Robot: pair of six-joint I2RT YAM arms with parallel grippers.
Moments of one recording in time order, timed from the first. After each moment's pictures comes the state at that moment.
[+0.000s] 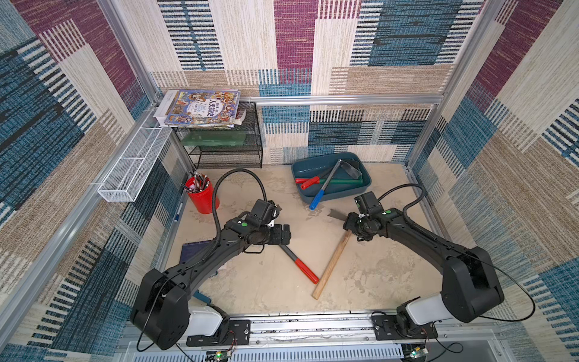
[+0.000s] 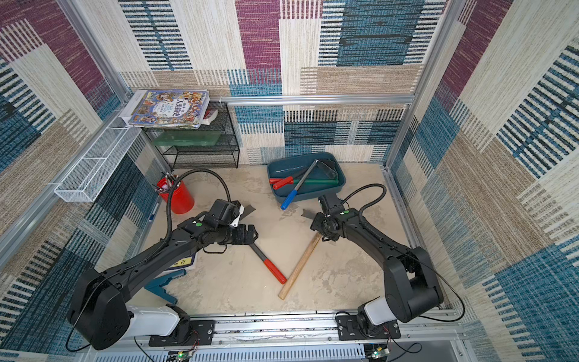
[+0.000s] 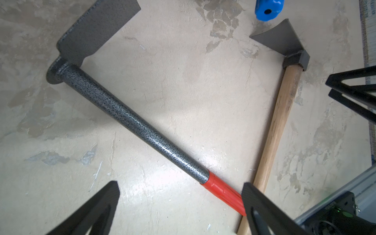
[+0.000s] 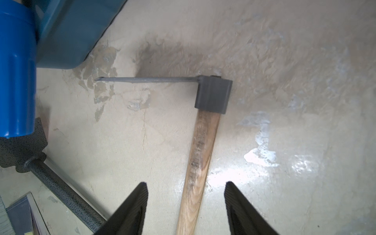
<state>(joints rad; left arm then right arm) -0.56 1.37 0.98 -0.62 0.11 -0.46 0.37 1.46 0.98 -0.60 -0.03 0.83</state>
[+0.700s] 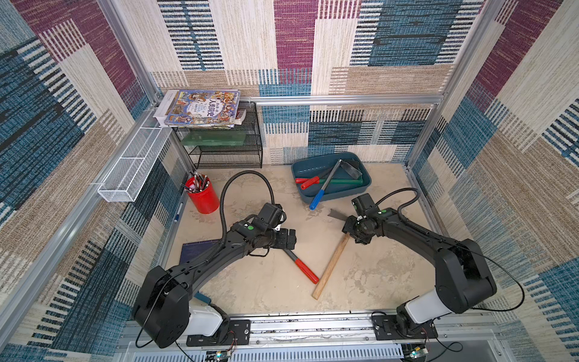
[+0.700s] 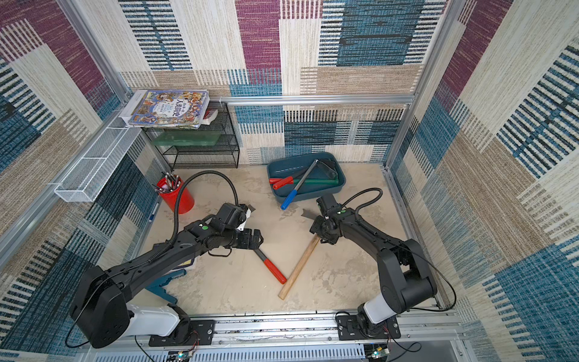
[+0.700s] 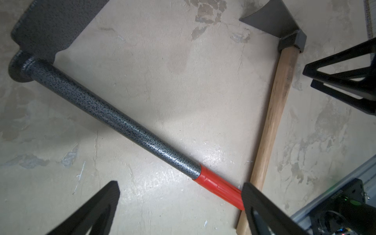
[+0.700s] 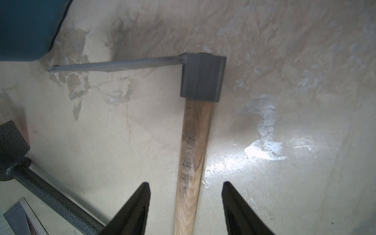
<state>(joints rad) -0.63 1.38 0.97 -0.60 0.08 -0.47 0.37 1.53 0.97 -0.62 -0.06 0.87</state>
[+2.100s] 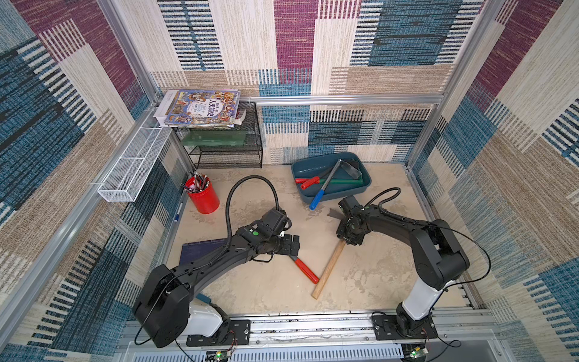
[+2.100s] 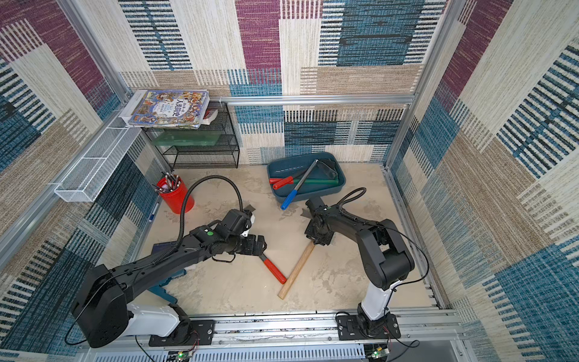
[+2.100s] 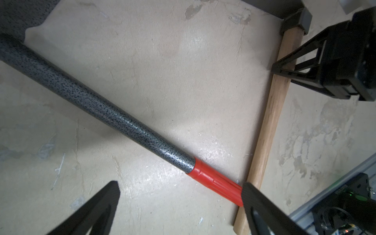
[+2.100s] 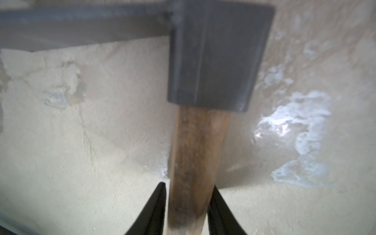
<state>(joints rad) -0.70 1.38 0.93 -0.57 0.06 -0.52 0.43 1.75 1.07 -0.66 -0.03 0.89</state>
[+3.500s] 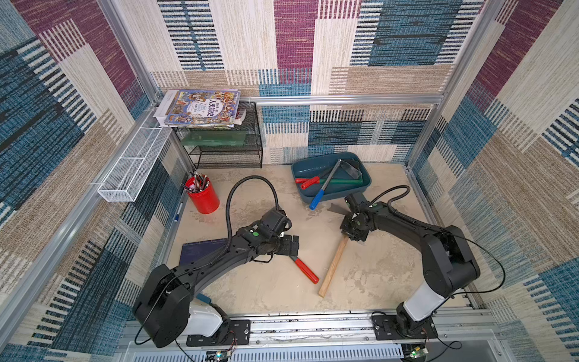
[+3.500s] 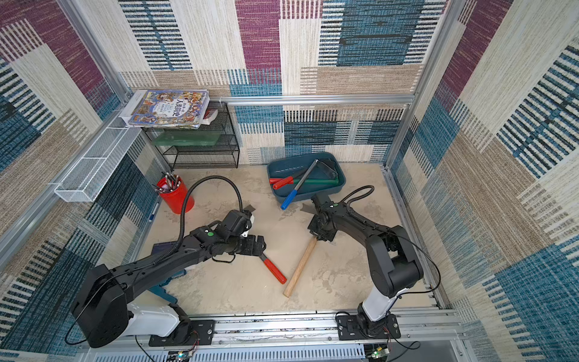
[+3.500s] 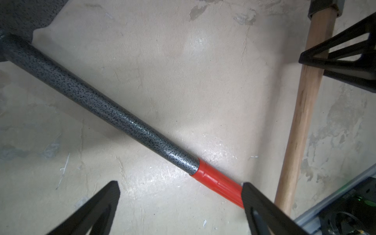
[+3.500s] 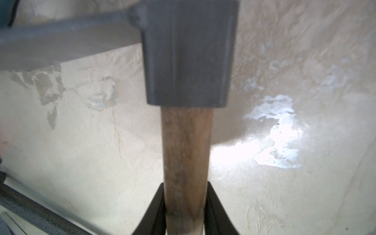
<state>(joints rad) -0.70 1.38 0.93 -0.57 0.03 -0.52 0.38 1.65 1.08 -0.70 -0.06 0.89</state>
